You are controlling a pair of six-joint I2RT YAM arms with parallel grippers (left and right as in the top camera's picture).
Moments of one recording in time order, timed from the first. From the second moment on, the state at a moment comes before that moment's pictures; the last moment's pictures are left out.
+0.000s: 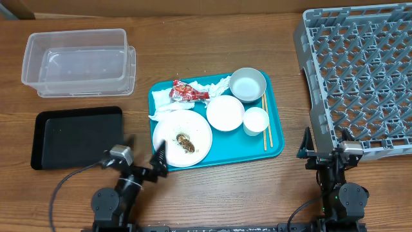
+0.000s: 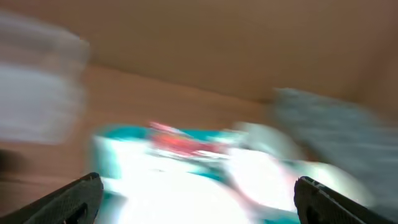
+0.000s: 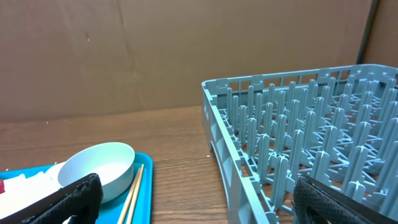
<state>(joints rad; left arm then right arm) -0.02 0.02 0.01 -0.05 0.42 -0.48 -0.01 0.01 0.02 -0.03 0.03 0.08</state>
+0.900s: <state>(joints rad) -0.02 0.46 0.78 -0.53 0.92 -0.66 -0.01 0.01 0.02 -0.03 0.03 0.08</state>
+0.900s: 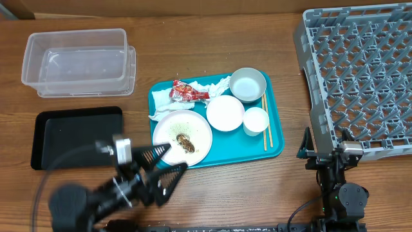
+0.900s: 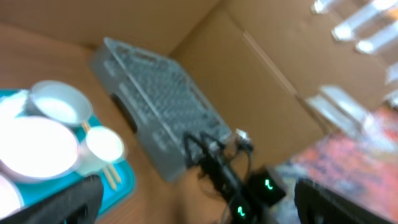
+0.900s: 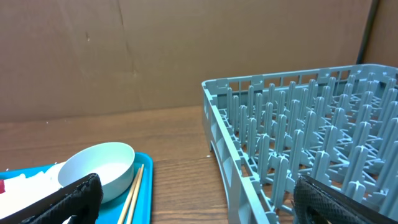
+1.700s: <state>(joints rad) -0.46 1.68 1.87 -1.48 -0.02 -0.19 -0.01 0.01 0.02 -0.03 0.03 0.08</state>
